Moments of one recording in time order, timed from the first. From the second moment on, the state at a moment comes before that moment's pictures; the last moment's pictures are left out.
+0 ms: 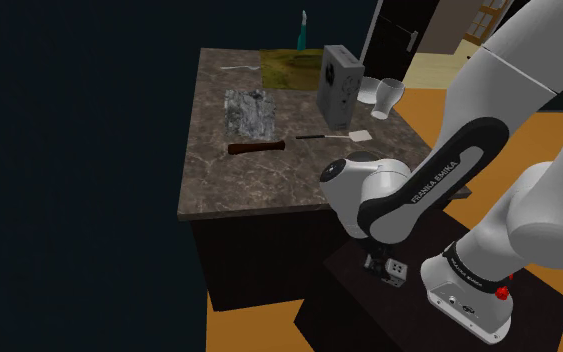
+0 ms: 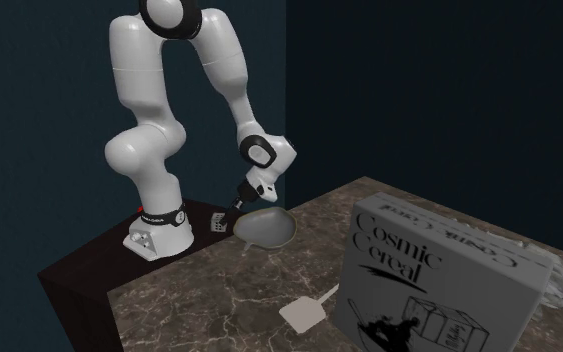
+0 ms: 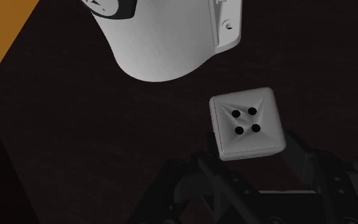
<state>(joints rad) 0.18 0.06 0.50 -2.80 0.09 2.14 0.34</state>
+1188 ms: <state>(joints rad) 0.20 -0.25 0.49 -2.79 0.20 1.85 0.25</state>
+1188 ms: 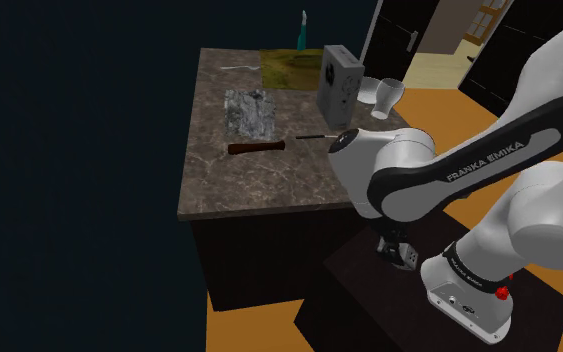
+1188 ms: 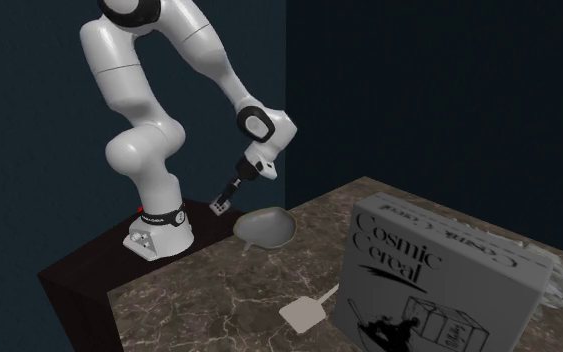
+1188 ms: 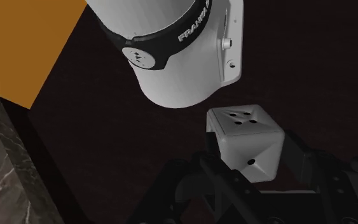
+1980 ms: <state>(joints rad) 0.22 -0.42 0.45 -2.74 0.21 1.62 0.21</state>
